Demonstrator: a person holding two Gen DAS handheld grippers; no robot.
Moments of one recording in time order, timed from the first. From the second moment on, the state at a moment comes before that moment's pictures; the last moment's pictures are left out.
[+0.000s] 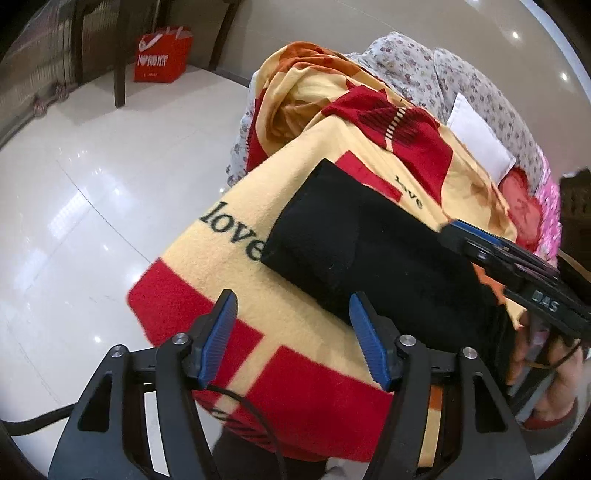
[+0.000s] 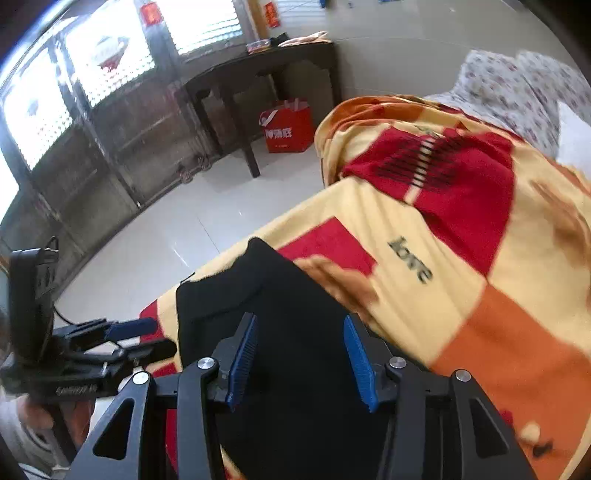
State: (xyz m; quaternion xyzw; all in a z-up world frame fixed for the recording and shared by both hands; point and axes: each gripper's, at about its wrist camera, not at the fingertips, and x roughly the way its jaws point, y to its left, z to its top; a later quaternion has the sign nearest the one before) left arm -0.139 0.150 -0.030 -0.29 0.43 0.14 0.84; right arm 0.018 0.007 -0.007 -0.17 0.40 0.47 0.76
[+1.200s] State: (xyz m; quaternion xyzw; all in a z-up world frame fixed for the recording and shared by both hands) left arm -0.123 0.083 0.037 -0.23 0.31 0.00 0.92; right arm 0.035 -0.006 0.029 -0.05 0.35 0.58 0.73
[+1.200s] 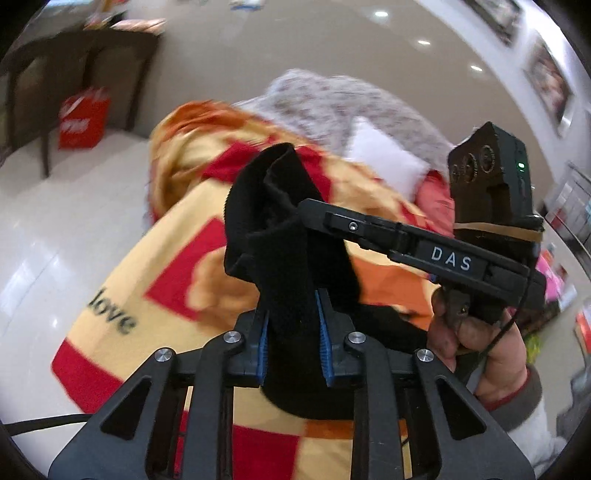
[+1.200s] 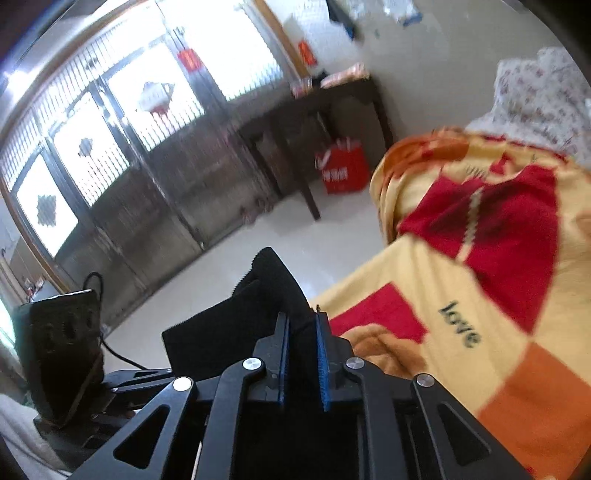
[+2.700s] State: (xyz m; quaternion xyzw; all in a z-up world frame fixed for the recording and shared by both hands) left arm -0.097 -0.005 0.014 -0.08 0.40 -0.14 0.90; right arm -0.015 -0.198 -0.029 0.10 0.44 0.38 0.81
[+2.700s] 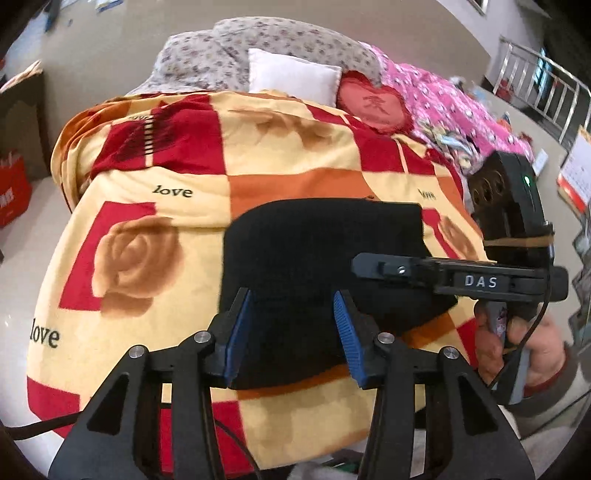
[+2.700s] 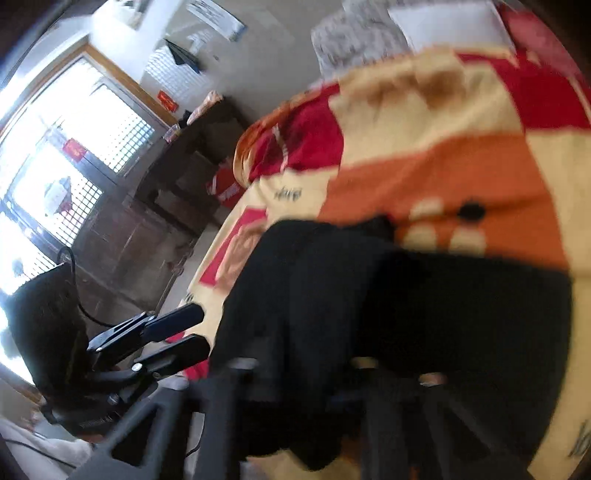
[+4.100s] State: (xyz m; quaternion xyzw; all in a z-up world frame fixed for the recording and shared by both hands) left arm -0.004 -0.065 -0.013 -0.06 0.45 -0.07 0.89; right arm 0.016 -0.247 -0.020 -0.08 0.43 0.22 0.87
